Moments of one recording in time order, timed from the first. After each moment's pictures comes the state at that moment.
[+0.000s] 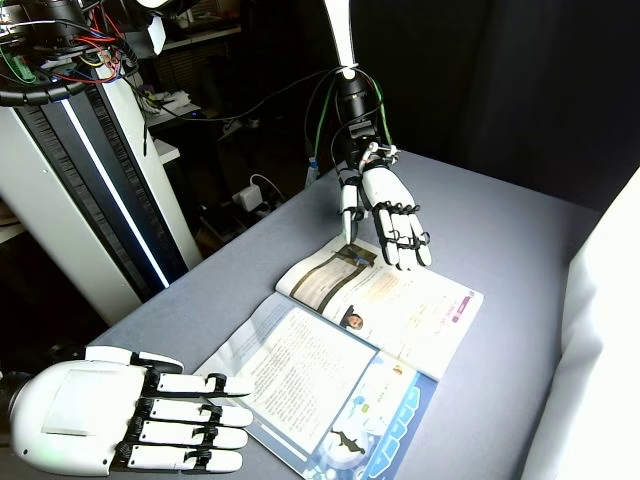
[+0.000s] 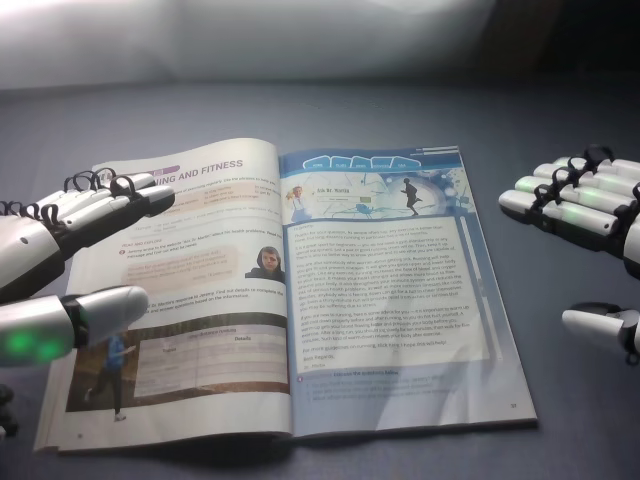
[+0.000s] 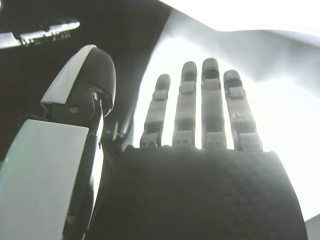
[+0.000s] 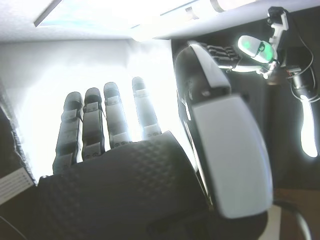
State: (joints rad) left arm 1.11 -1.03 1.24 -0.02 -1.20 0.37; right arm -0.91 -0.79 0.94 -0.03 0.76 -0.92
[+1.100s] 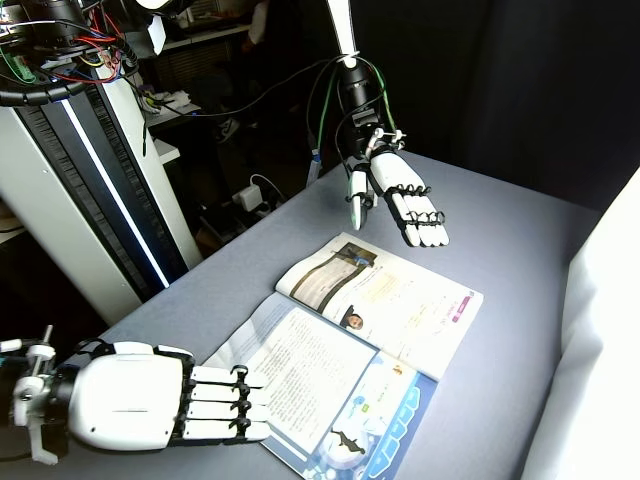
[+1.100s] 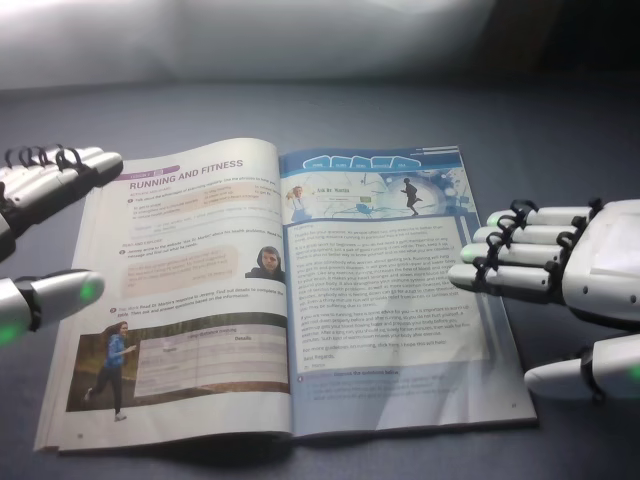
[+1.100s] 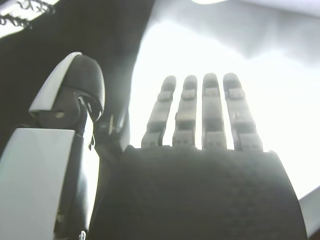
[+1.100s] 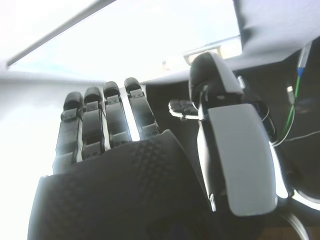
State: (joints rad) left arm 1.15 -0.96 1.20 -0.09 -1.24 0.42; right arm -0.72 -0.85 0.98 -0.50 0.41 -0.69
